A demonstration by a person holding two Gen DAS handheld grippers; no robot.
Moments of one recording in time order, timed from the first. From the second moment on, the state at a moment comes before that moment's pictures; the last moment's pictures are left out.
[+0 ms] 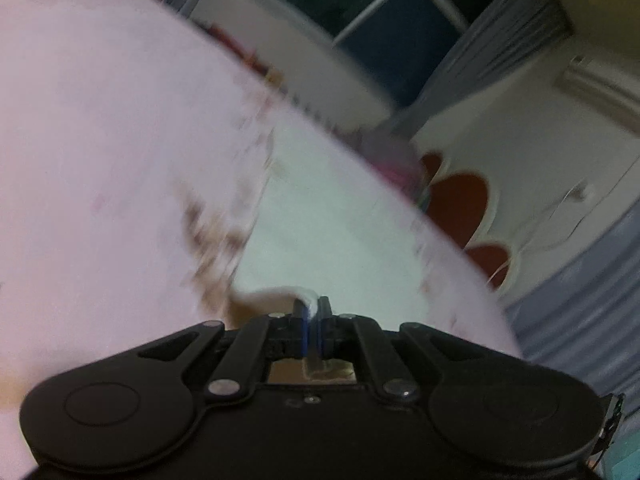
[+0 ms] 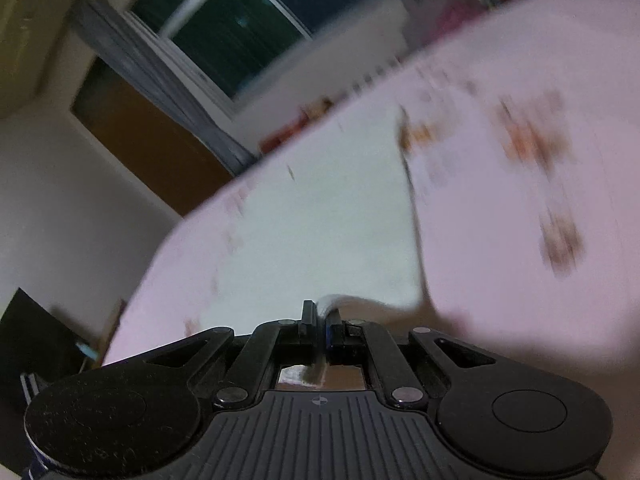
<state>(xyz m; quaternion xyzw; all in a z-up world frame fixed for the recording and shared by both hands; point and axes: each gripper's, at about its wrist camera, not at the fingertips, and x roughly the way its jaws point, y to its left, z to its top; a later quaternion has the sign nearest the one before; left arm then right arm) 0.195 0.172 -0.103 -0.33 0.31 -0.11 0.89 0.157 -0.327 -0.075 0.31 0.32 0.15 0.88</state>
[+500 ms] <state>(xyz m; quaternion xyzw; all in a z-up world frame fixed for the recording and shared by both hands) 0.424 0.165 -0.044 -0.31 0.26 -0.14 0.90 0.378 -0.334 -0.002 0.30 0.29 0.12 0.90</state>
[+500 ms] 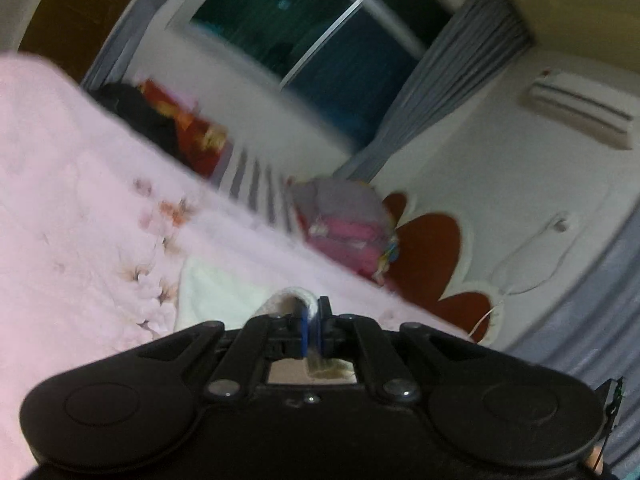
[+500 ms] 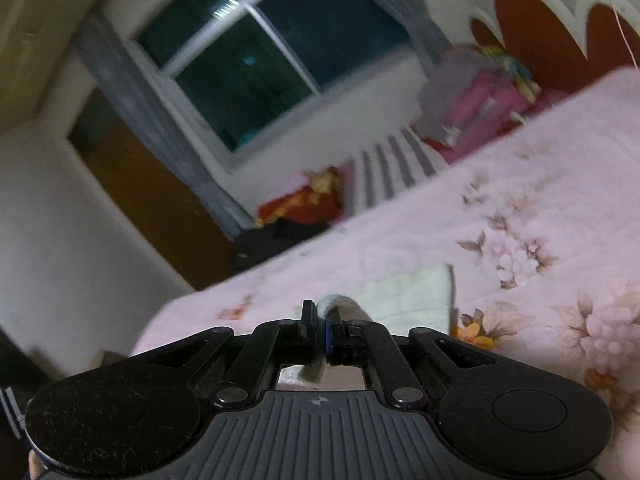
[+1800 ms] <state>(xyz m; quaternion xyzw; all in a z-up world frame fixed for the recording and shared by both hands) 0.618 0.127 -0.155 -0.05 0.41 -0.15 0.90 0.577 -0.321 -0.161 0.13 0.42 0.06 0.90</state>
